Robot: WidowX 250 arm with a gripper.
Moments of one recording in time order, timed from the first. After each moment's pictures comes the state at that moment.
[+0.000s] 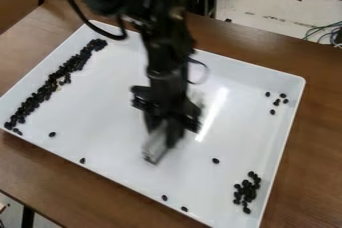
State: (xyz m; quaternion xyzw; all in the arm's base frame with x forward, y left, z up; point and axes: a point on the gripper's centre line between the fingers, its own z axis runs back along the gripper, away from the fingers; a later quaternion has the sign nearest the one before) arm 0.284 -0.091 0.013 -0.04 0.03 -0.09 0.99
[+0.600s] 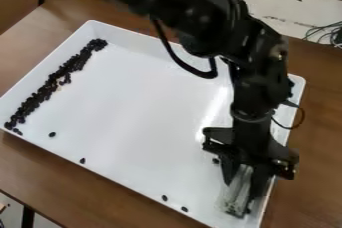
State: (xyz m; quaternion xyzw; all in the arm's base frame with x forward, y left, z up) arm 0.270 -0.192 0.008 -0.08 0.06 -0.03 0.99
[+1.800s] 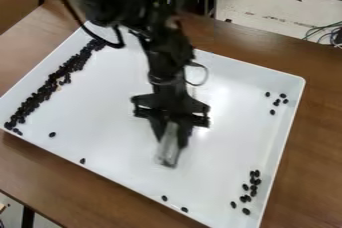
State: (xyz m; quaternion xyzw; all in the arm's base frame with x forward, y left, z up) arm 0.290 -0.032 -0.013 -0.02 0.04 0.13 0.99
